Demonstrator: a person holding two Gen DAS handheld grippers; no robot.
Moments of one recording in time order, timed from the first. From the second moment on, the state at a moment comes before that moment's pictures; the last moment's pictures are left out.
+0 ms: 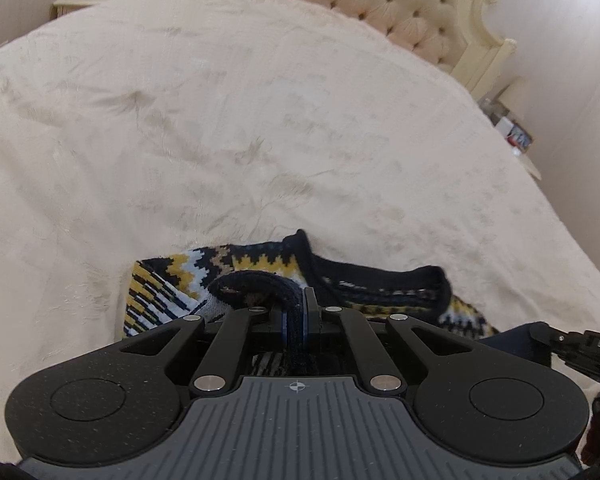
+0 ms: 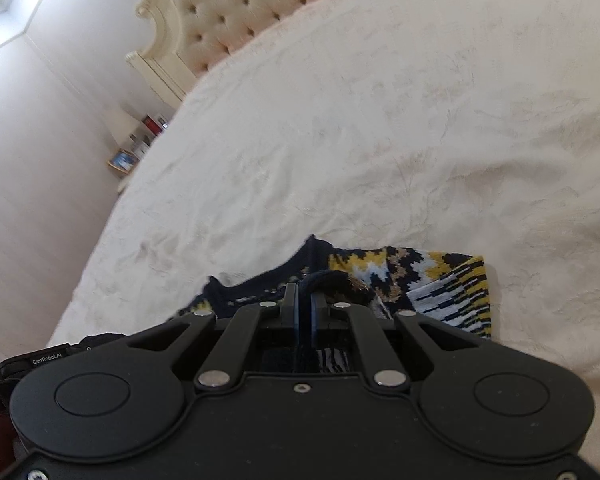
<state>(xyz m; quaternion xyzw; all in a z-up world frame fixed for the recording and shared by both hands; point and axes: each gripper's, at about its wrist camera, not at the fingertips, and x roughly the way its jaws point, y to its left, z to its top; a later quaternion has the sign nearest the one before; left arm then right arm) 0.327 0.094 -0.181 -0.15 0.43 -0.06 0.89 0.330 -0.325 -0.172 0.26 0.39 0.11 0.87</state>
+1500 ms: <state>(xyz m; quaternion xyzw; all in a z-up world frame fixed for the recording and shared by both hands) 0.274 0.047 -0.240 0.03 0.54 -0.04 0.84 0.287 -0.207 -0.212 -0.04 0.49 0.19 0.85</state>
